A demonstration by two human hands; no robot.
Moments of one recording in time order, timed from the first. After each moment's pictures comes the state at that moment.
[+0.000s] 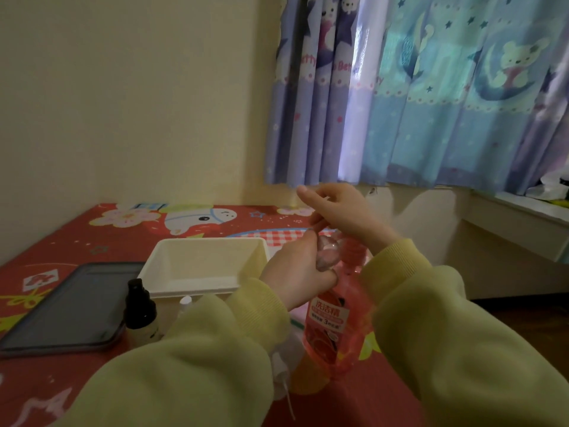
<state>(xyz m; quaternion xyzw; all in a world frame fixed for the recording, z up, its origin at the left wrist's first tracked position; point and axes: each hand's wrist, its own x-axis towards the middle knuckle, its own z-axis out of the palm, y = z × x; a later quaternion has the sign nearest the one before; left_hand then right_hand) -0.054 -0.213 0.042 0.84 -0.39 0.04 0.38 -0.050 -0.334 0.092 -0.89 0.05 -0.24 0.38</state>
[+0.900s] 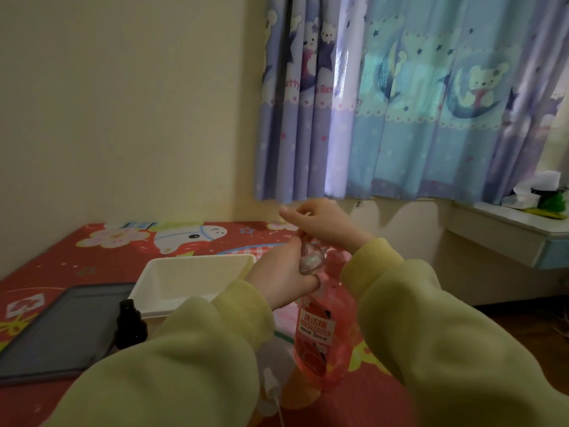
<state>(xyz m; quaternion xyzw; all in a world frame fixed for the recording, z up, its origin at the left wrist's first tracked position) -0.050 -0.208 0.058 0.83 -0.41 0.03 0.37 -0.052 -0.328 0.102 -0.93 0.06 -0.20 0.31</state>
